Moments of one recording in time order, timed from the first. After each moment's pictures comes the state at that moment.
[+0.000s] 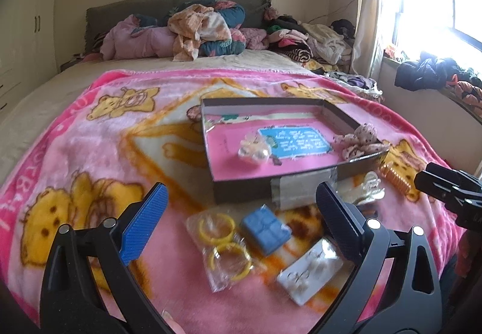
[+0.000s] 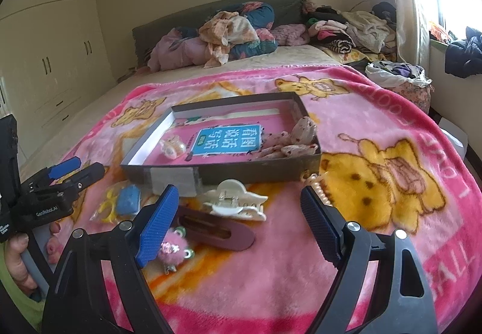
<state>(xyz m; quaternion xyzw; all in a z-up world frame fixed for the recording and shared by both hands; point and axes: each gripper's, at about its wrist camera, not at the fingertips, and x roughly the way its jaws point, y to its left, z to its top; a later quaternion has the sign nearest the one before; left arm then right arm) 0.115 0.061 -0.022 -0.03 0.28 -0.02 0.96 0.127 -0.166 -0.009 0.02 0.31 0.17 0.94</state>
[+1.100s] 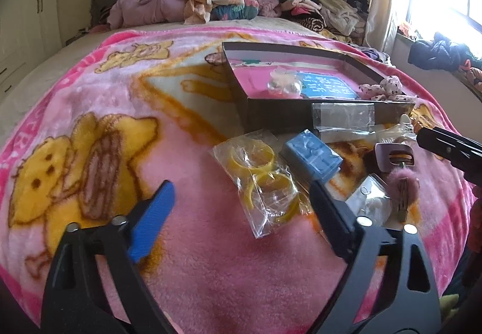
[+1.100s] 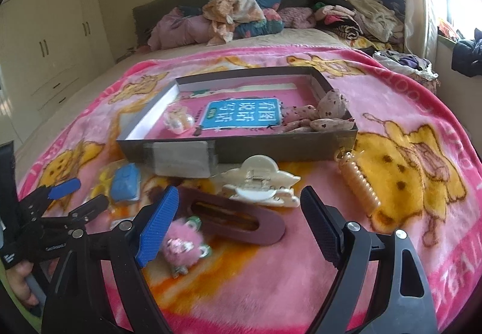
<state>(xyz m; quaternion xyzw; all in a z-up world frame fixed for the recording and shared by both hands) 0.110 0.081 -0.078 -0.03 0.36 0.00 0.93 0.154 -0.132 -0.041 0.00 0.35 0.16 0.92</state>
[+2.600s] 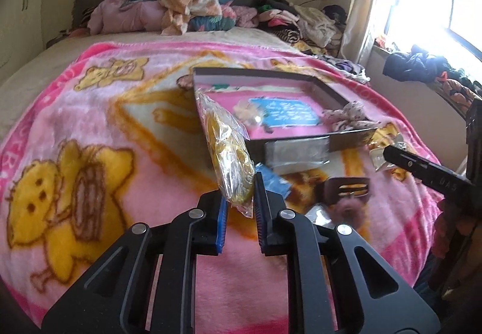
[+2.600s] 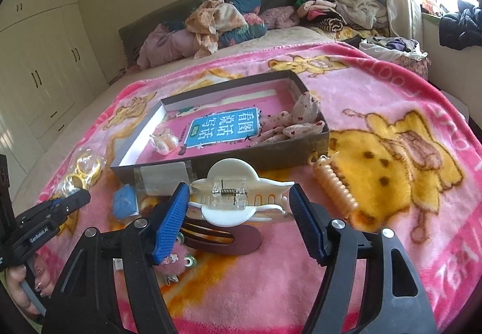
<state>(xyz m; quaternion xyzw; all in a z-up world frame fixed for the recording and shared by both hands) 0.105 0.065 -0.030 -0.06 0.33 -0.07 0.94 0.150 -0.169 -0.028 0.07 0.34 0.15 0.93</state>
